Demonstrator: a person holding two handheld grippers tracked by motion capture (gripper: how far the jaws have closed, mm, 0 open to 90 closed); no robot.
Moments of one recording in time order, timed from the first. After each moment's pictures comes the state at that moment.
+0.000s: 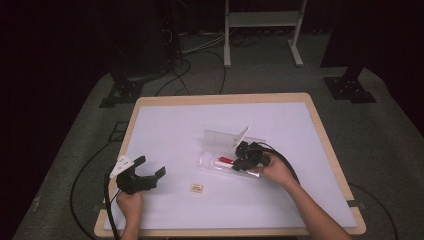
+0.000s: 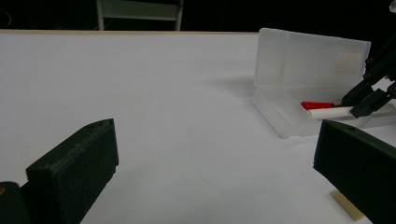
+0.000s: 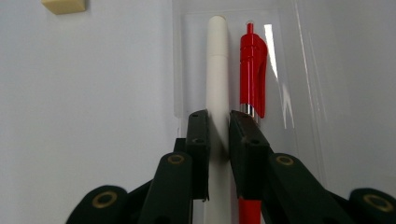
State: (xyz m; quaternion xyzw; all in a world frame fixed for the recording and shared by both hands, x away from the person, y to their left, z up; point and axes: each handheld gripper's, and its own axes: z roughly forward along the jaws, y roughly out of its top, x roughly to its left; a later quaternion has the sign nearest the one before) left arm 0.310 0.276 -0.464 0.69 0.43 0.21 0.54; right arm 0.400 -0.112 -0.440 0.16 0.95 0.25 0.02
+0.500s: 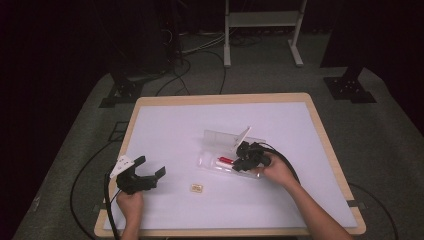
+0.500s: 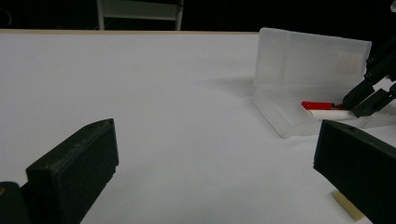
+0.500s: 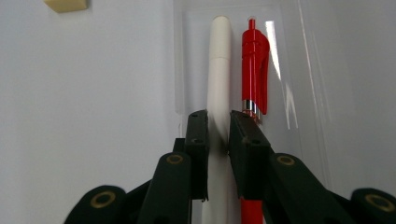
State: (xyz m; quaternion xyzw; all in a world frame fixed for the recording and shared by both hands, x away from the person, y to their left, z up) left arm 0.310 0.276 -0.464 0.69 0.43 0.21 0.54; right arm 0.401 -0.115 -0.440 0.17 0.95 0.25 0.02
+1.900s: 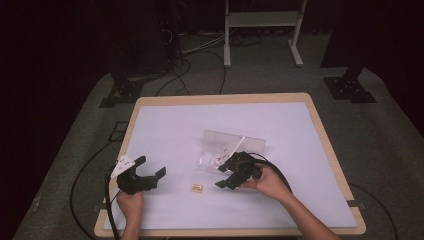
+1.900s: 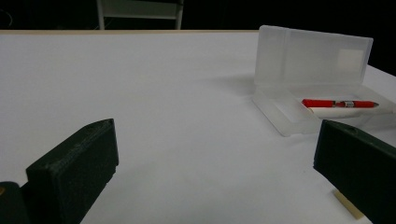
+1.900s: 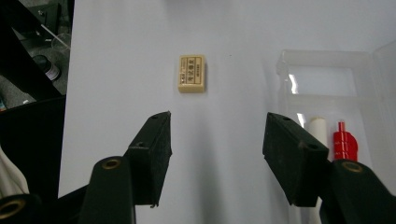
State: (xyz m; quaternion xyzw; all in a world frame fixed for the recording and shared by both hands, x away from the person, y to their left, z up) left arm 0.310 0.274 -0.464 0.69 0.43 0.22 0.54; right arm 0.345 -0.078 -0.409 0.10 0.94 0.33 0.01
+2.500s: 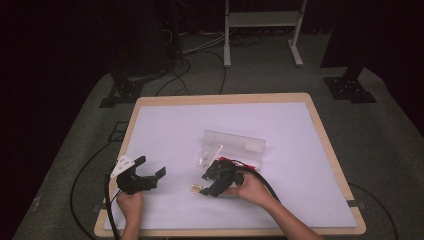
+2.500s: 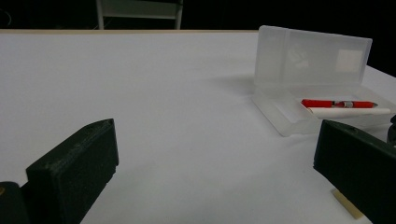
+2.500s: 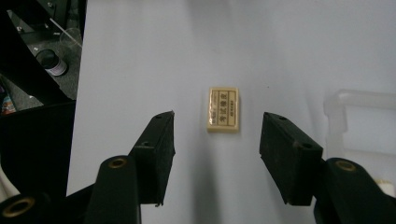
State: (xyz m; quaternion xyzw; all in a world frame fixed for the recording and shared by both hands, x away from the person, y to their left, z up) left arm 0.310 0.275 -0.464 0.69 0.43 0.21 0.54; right arm 0.334 -0.028 -0.423 0.07 0.95 0.32 0.00
